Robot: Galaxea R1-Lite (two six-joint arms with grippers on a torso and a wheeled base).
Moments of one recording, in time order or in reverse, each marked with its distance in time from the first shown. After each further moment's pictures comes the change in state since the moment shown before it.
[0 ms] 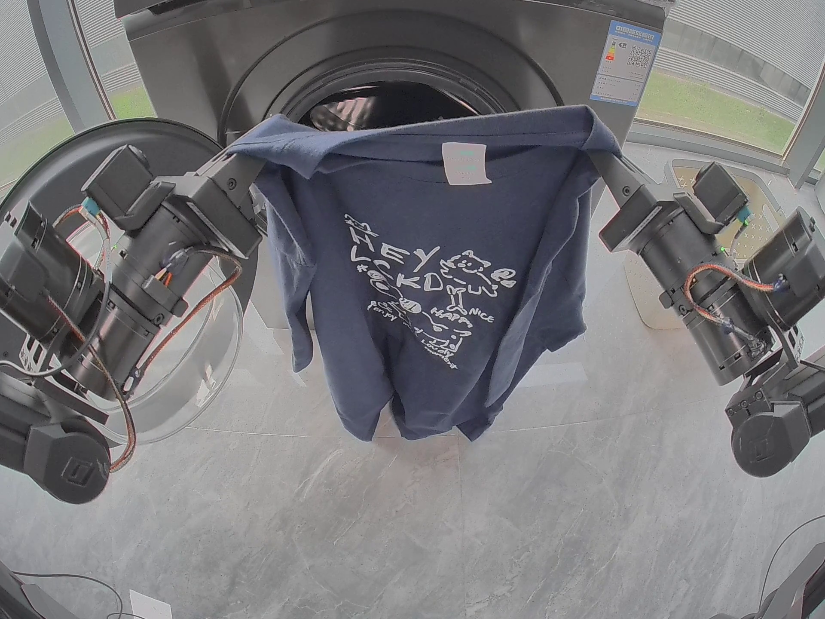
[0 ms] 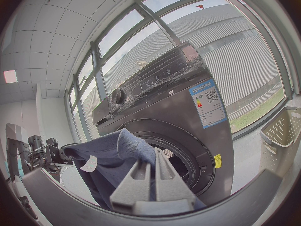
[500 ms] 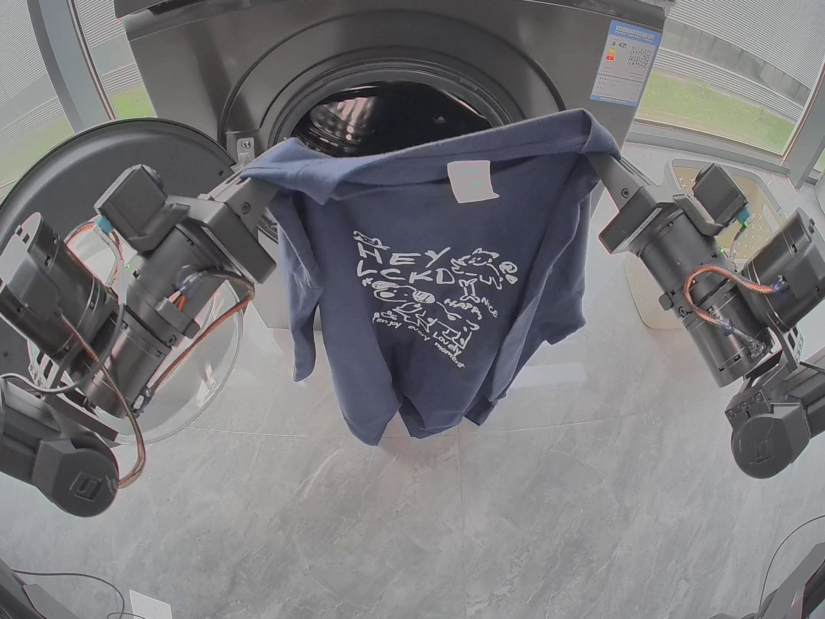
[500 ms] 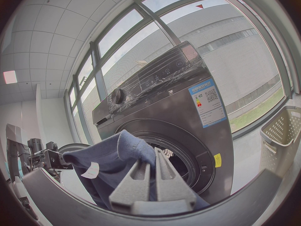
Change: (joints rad) left arm -0.022 0.015 0.037 -0.006 -0.002 0.003; right arm 0.002 0.000 0.004 0.001 -0.001 0.004
